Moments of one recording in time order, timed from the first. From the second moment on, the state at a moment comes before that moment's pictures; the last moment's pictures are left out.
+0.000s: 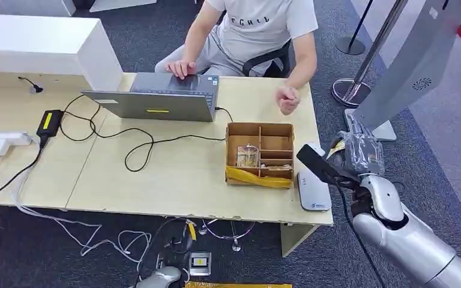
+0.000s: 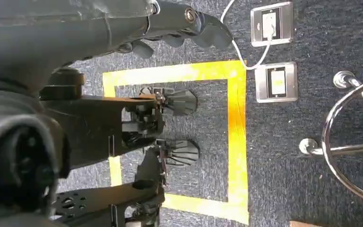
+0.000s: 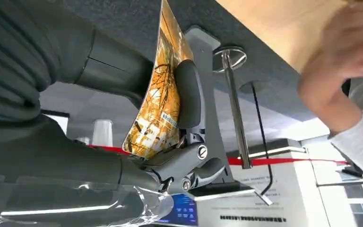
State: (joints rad) left arm -0.41 -0.14 -0.90 -0.39 0.79 0.66 -0.05; right arm -0.70 -0.58 0.93 -1.37 0.57 -0.29 0.56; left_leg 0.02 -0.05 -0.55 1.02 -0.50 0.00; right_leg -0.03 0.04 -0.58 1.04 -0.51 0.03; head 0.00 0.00
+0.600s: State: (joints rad) left arm -0.42 -0.13 -0.90 -0.39 0.84 0.65 -0.06; right arm -0.65 -0.48 0.96 -1.21 0.51 -0.30 0.49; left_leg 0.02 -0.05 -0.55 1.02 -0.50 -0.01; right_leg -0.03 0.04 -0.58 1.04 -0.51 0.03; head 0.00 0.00
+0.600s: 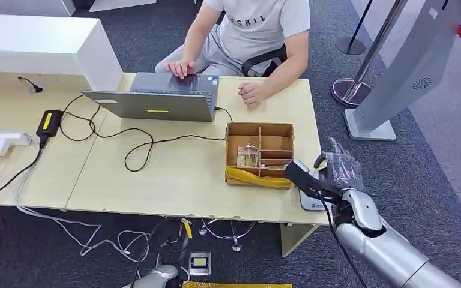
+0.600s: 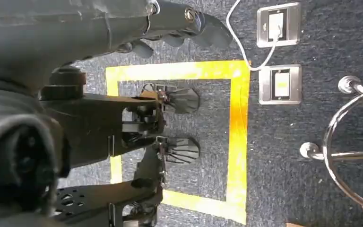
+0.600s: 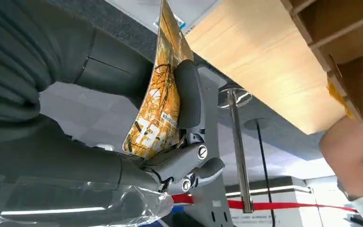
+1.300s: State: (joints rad) left arm -0.42 -0.13 -0.90 -0.39 0.88 0.66 -0.09; right arm -0.60 -0.46 0.98 -1.16 0.45 -0.31 0.50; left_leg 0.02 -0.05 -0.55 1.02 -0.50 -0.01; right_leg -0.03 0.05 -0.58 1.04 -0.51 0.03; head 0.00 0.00
